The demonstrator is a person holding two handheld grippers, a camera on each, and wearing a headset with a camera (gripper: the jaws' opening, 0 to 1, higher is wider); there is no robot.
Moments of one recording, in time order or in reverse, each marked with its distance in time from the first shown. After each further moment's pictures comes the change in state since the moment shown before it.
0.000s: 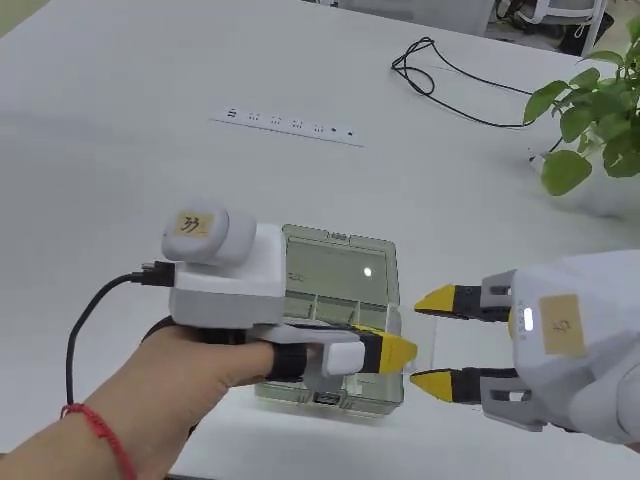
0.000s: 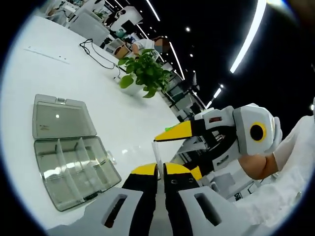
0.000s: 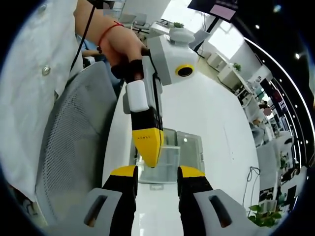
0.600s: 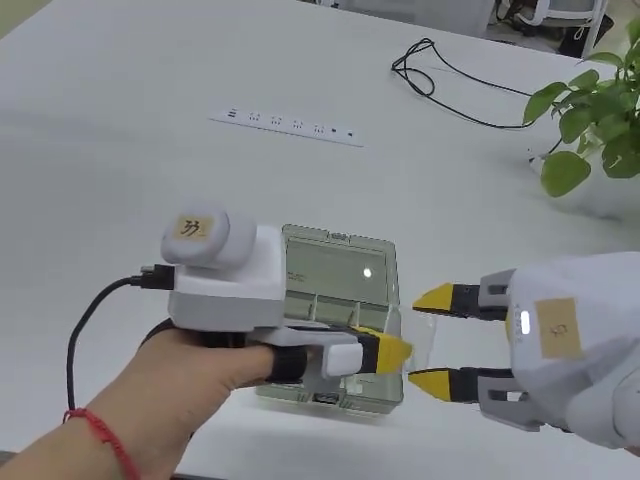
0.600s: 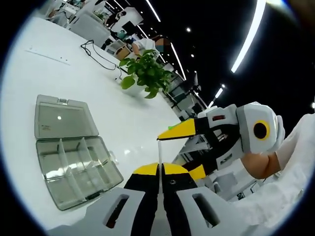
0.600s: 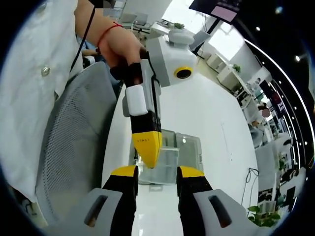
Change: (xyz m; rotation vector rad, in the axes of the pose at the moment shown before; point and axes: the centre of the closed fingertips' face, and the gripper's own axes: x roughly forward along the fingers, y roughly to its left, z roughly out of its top) left arm -0.001 0.002 -0.001 0.011 -0.009 0.020; right arm -0.003 -0.001 0.005 0.002 -0.013 -0.005
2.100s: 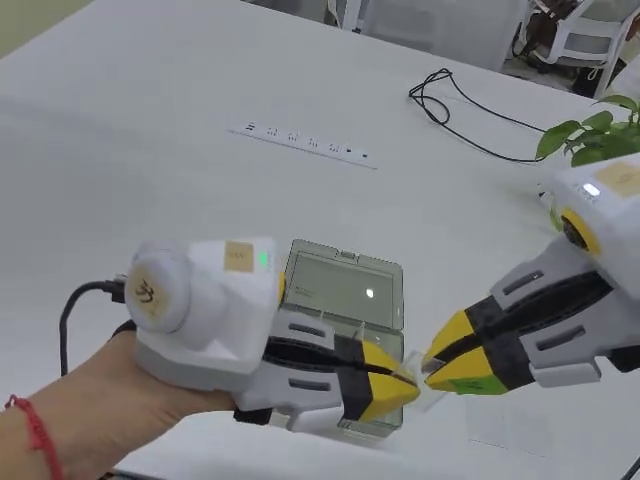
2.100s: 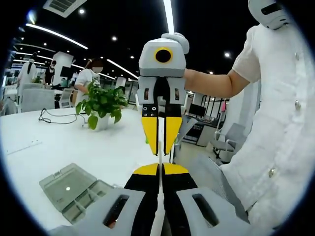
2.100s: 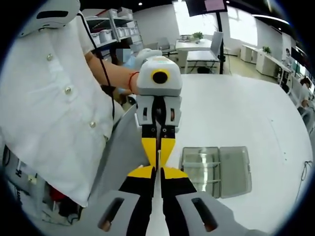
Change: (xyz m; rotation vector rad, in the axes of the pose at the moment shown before) left arm -0.024 -0.044 -0.001 0.674 -0.023 -0.191; right arm -0.032 0.019 0.039 0.230 -0.203 0.568
